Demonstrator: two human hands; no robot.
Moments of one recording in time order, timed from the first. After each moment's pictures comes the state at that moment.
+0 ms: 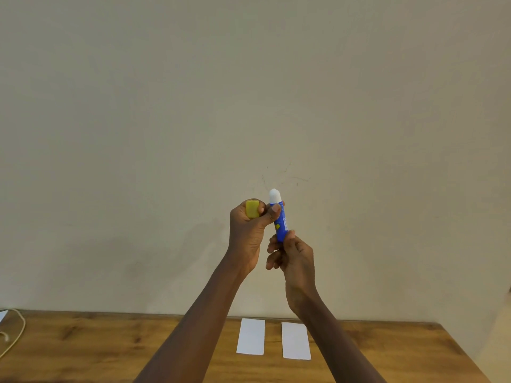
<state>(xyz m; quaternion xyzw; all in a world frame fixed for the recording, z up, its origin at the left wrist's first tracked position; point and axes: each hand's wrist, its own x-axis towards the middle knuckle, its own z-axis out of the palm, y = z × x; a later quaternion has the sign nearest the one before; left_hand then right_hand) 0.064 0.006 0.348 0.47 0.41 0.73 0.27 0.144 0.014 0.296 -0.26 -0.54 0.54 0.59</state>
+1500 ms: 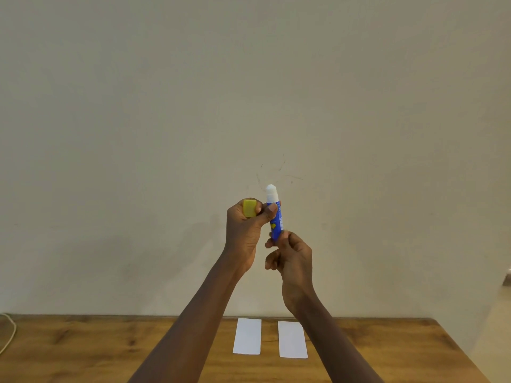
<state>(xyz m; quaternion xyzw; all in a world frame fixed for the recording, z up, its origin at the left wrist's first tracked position) 0.066 0.013 0.346 0.47 0.42 0.73 0.26 0.148 0.019 0.295 -0.28 -0.52 0.55 0.59</state>
